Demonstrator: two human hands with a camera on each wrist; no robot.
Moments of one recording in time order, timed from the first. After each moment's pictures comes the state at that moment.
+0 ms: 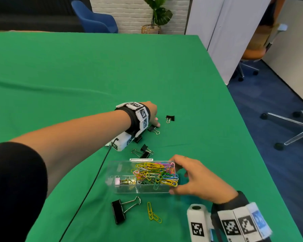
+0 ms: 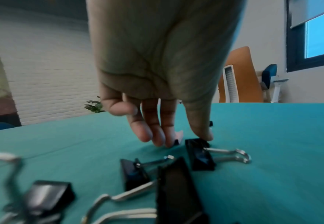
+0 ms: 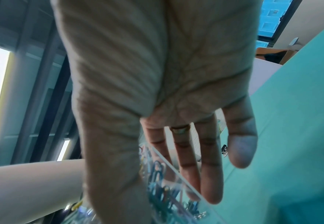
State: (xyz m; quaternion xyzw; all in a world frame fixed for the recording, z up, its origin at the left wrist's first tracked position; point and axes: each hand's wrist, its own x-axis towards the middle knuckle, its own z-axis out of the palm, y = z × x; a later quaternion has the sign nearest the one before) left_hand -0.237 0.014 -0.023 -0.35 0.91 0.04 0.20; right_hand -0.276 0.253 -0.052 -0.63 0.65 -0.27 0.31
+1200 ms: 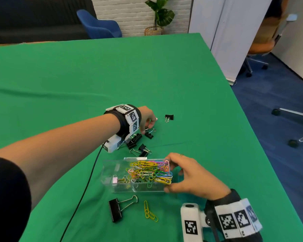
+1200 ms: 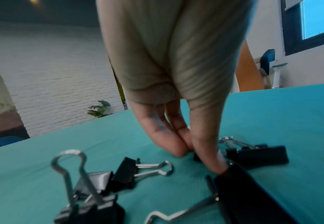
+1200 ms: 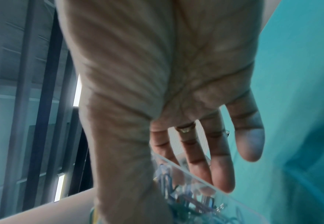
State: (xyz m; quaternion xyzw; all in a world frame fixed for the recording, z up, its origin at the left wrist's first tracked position) left_hand -0.223 0.017 -0.023 -0.28 0.92 0.10 0.26; right_hand -0.279 0.251 -0.065 -0.62 0.61 -0.34 0.36
